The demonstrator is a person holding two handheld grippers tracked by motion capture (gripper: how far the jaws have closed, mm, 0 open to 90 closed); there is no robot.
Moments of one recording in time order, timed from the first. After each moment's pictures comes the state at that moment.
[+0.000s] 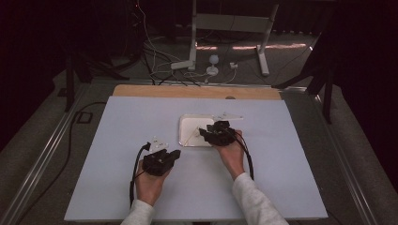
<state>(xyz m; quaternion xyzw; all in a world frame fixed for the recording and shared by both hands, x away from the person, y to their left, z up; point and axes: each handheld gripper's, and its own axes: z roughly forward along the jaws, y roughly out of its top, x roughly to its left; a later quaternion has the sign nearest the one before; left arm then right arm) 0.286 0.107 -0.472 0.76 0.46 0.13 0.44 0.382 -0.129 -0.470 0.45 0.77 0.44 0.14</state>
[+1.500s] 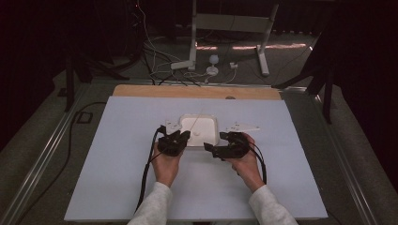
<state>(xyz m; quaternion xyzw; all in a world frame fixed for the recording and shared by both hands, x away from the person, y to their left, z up) 0.340 0.066 -0.461 0.73 0.48 0.18 0.44 0.342 -0.166 -0.462 0.40 0.78 0.47 0.10</state>
